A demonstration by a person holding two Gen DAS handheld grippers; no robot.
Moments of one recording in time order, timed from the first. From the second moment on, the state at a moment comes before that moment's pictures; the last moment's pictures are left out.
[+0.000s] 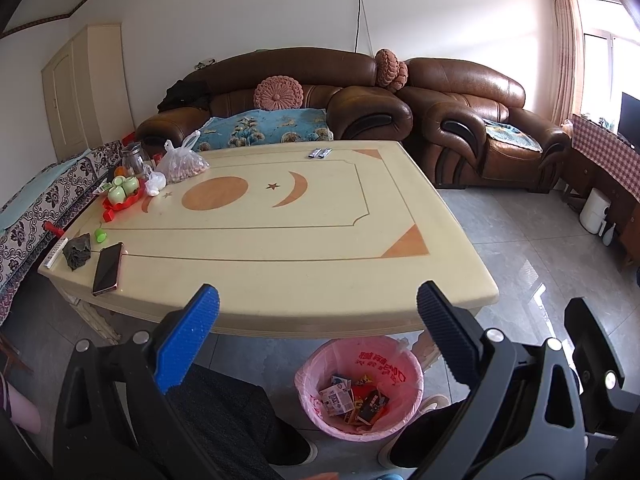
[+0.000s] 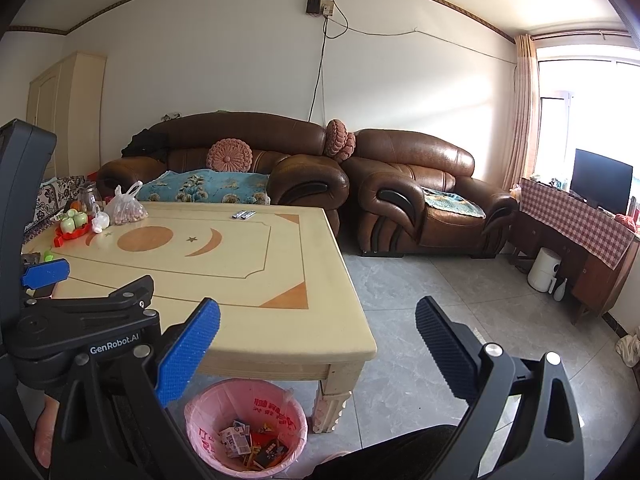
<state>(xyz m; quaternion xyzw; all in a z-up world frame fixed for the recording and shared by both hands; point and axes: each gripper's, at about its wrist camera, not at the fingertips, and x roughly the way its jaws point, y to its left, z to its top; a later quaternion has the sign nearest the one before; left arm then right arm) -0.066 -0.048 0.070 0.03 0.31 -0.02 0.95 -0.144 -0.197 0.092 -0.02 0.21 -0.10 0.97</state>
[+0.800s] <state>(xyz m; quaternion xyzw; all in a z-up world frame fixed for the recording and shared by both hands) -0.066 -0.043 0.073 0.03 0.31 -0.02 0.95 -0.141 -0.196 0.092 -0.03 0.21 -0.10 0.97</state>
